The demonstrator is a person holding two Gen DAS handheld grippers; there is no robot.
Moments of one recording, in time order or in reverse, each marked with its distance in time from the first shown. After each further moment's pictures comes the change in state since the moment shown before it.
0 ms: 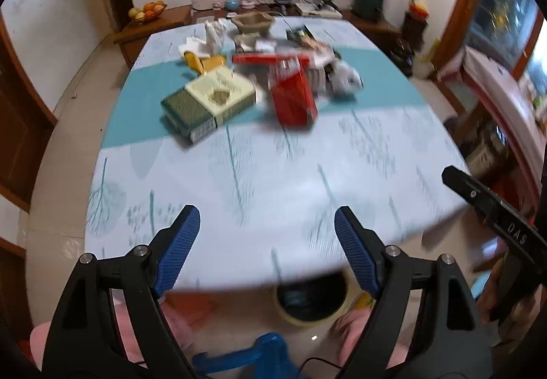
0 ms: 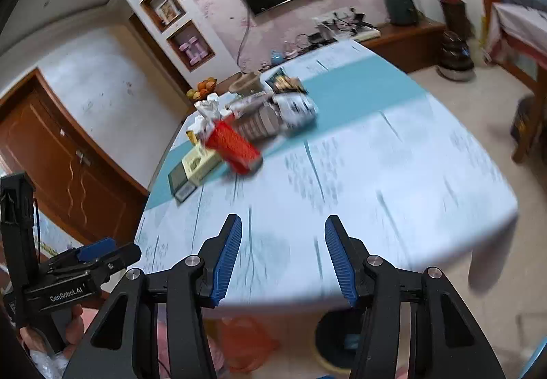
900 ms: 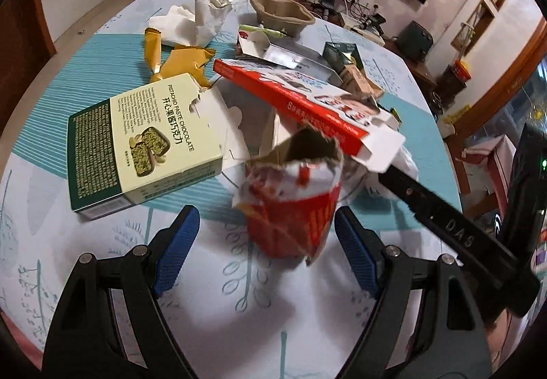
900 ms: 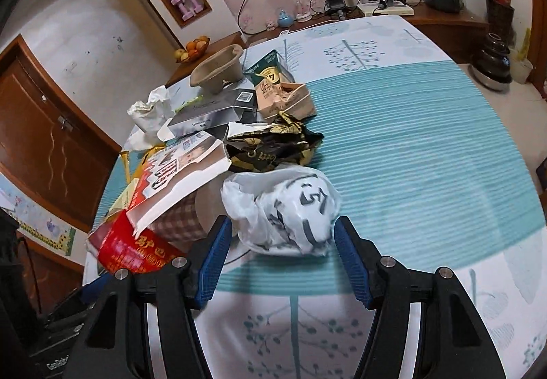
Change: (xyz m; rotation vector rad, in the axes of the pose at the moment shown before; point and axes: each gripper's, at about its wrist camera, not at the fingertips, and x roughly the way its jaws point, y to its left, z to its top) left arm 0.189 -0.009 0.105 -0.339 0.032 -0.029; right arm 0.258 -0.027 0.165 -0.095 0.193 -0.022
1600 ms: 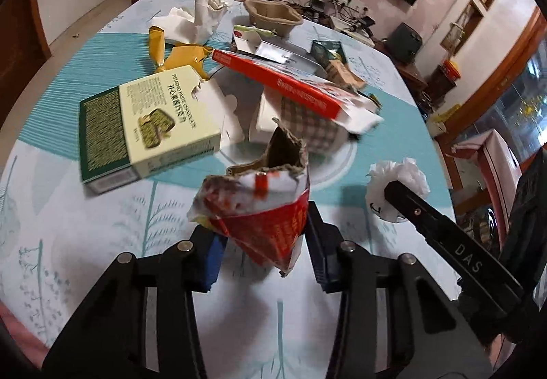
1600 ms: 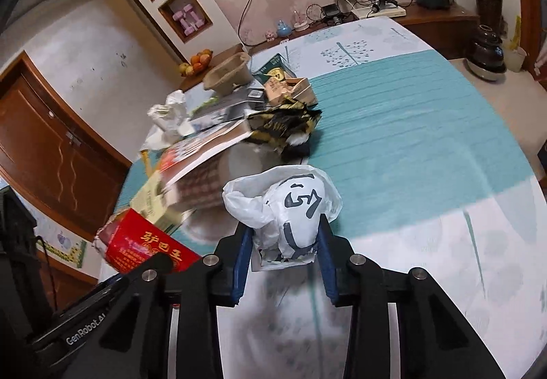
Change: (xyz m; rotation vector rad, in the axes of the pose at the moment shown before) left arm -0.034 0.001 -0.027 0.035 -0.018 -0.047; right arm -0.051 0.012 -0.049 0.068 -0.068 0.050
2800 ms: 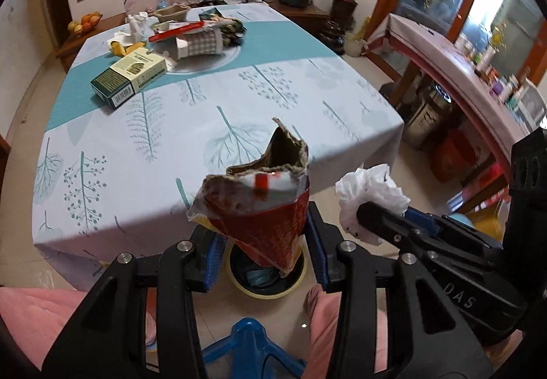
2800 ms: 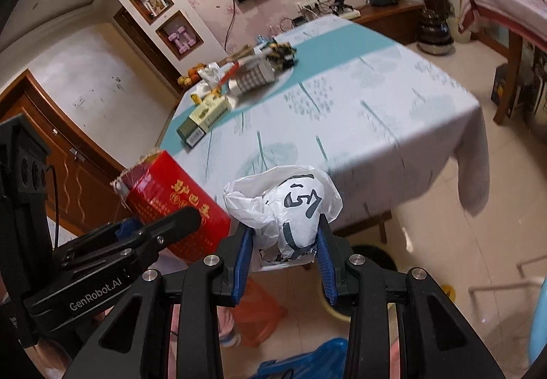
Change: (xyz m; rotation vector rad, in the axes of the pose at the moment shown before) left arm -0.189 0.001 -0.214 0.496 0.043 -0.155; right arm -0.233 0.066 -0.294 0.121 -0.083 -0.065
